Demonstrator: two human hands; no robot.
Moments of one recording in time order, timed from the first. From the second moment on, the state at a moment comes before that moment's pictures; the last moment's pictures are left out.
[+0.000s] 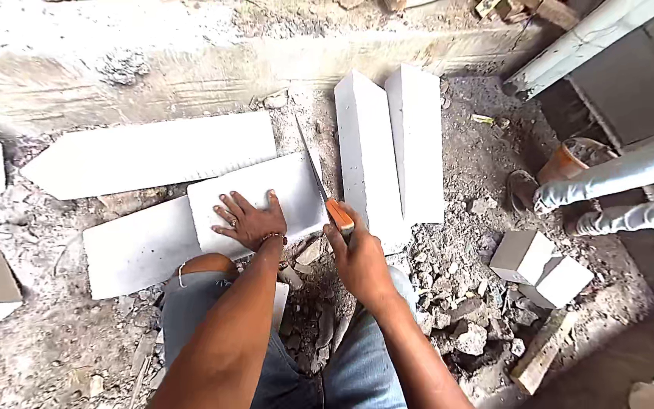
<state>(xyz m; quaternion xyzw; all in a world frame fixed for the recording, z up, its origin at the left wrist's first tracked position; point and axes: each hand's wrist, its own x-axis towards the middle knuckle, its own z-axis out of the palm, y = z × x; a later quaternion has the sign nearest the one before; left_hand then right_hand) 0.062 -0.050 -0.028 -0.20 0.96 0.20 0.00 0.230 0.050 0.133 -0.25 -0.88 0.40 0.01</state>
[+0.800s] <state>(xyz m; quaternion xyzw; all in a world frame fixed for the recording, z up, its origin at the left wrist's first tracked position) 0.080 -0.056 -0.032 -0.20 0.96 0.21 0.00 0.281 0.040 0.124 -0.25 -0.88 0.40 0.03</state>
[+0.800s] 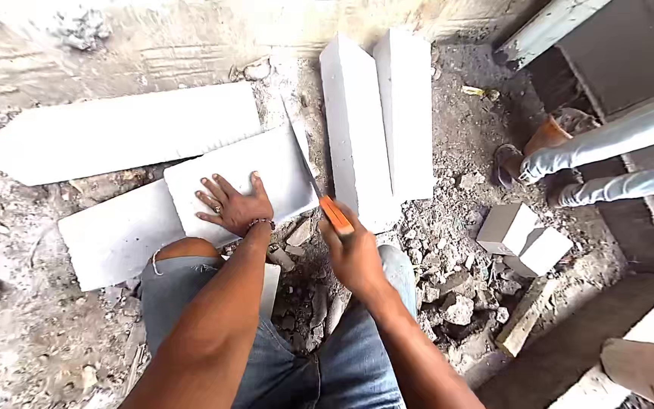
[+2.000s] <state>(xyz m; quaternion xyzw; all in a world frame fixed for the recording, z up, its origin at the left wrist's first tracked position) 0.069 -0.048 -0.033 -0.20 0.96 0.19 -0.01 0.201 0.047 0.163 -0.23 -0.94 0.25 -0.01</state>
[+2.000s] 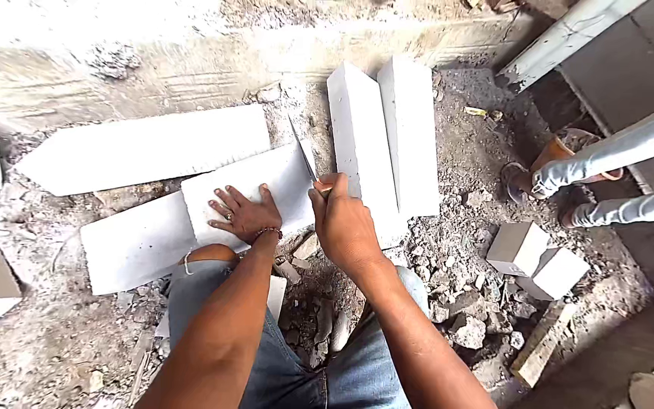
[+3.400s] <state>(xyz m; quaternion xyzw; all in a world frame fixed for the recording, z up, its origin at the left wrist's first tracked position) 0.060 -0.049 -0.030 -0.20 0.96 0.20 0.00 0.262 0.035 0.221 -0.21 -0.95 0.24 -0.02</state>
